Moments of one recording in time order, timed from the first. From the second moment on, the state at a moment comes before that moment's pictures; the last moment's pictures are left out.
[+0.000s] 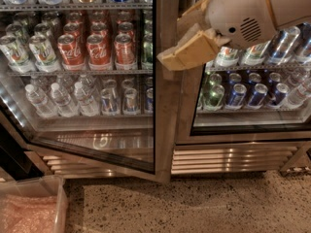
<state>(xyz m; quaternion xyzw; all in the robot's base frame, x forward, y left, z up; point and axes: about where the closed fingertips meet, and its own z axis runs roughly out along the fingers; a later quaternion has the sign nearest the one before) 0.460 -0.035 1.043 -0.59 0.65 0.19 0.43</state>
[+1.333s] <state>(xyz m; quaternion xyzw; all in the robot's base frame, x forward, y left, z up) 0.366 -0.066 1.066 -0.53 0.70 0.09 0.47</state>
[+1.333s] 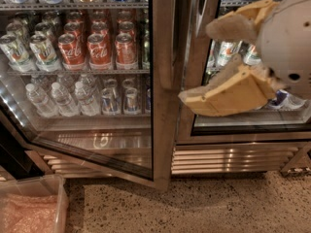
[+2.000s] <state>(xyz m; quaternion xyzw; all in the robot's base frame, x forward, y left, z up) 0.366 -0.066 1.066 -0.53 0.70 0.09 0.47</state>
